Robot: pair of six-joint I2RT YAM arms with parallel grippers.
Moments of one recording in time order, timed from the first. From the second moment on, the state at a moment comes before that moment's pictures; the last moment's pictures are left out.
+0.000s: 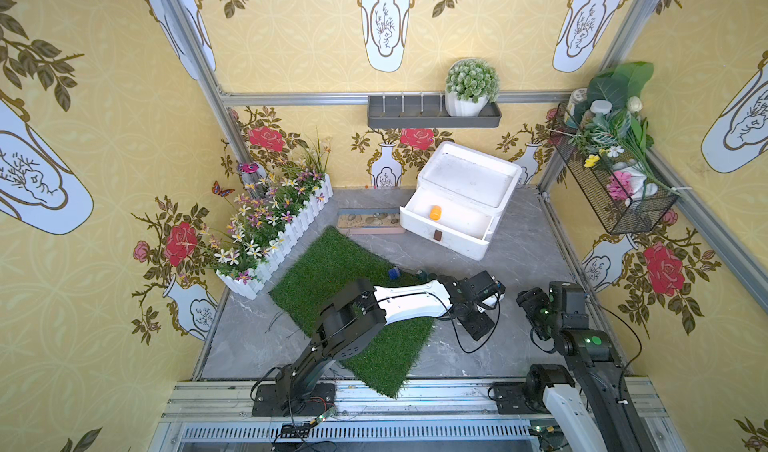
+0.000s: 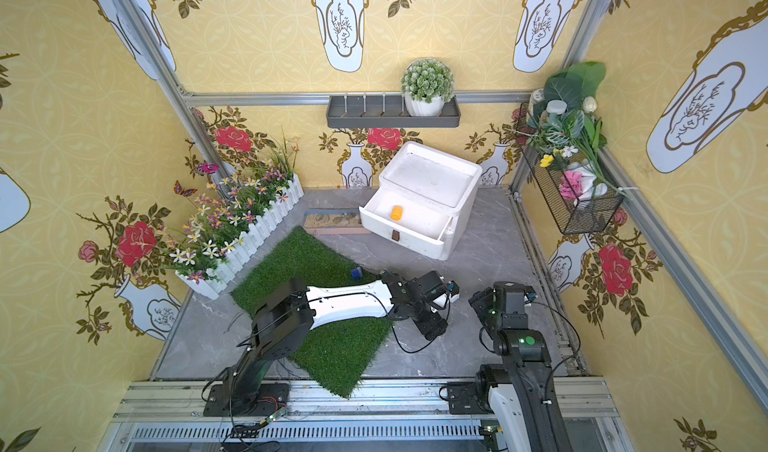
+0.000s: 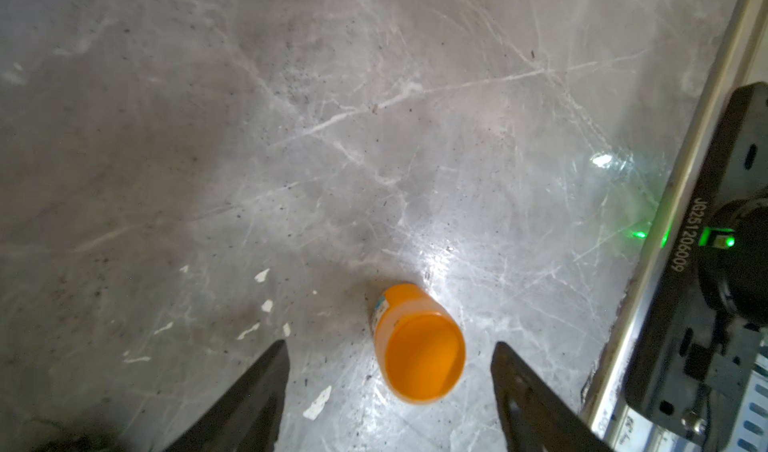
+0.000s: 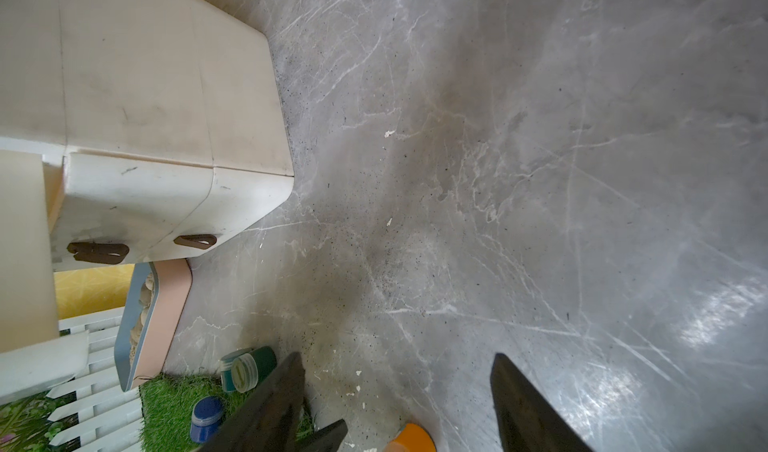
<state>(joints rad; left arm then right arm) -1.21 2.18 1.66 -0.57 0.15 -0.17 -0.11 0.54 0.48 -0.79 0.03 0.95</state>
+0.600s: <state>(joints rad) -1.24 2.27 1.78 -0.67 0.17 -0.12 -0.12 0.55 0.49 -0.77 0.01 0.95</state>
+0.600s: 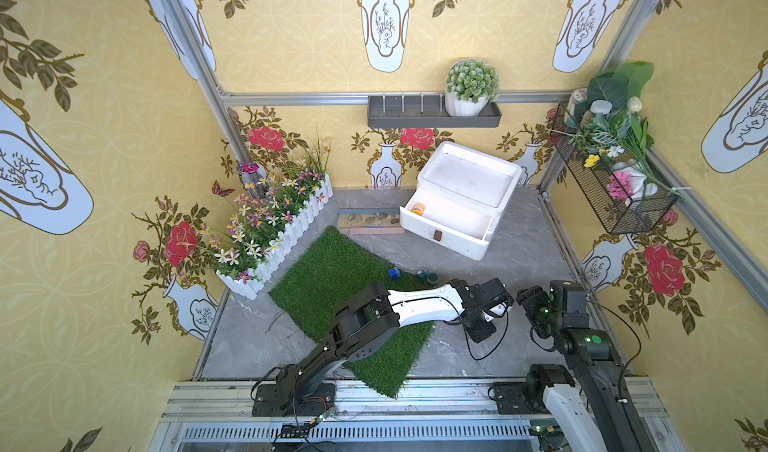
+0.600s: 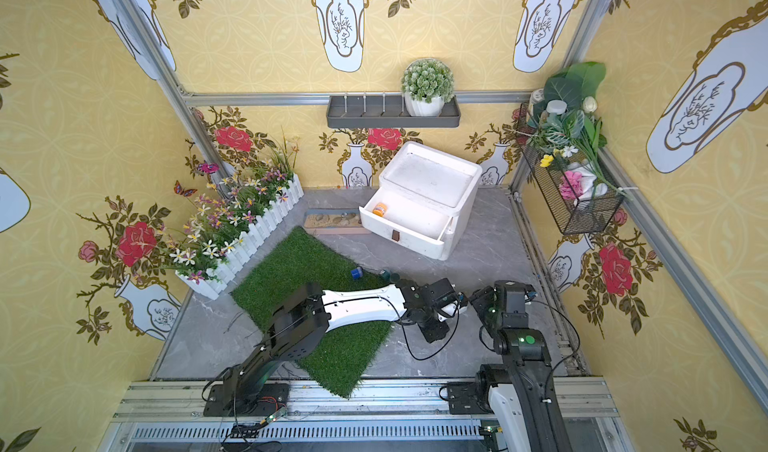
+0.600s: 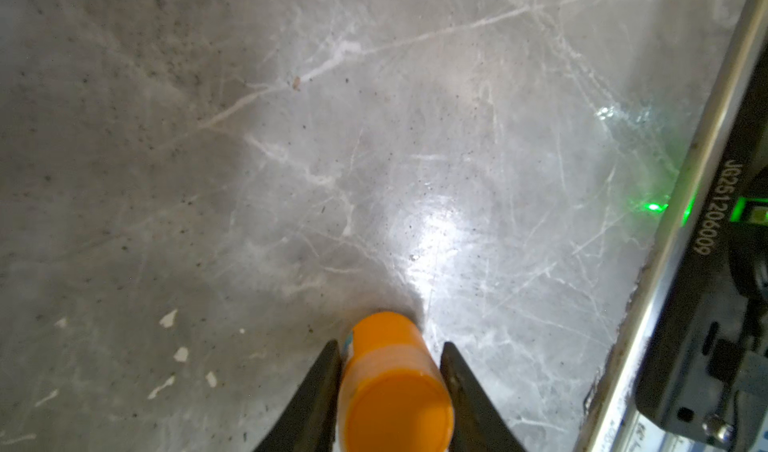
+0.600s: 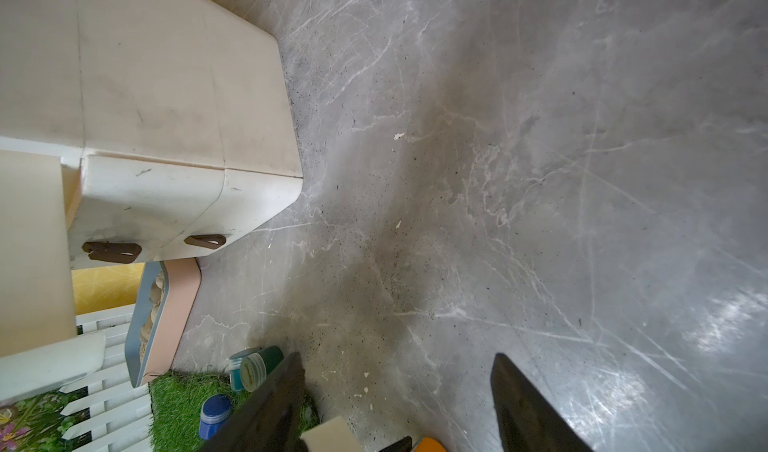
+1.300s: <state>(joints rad) -1.05 1.76 1.52 -0.61 0.09 -0.21 -0.12 0.56 0.50 -0.76 -0.02 0.92</state>
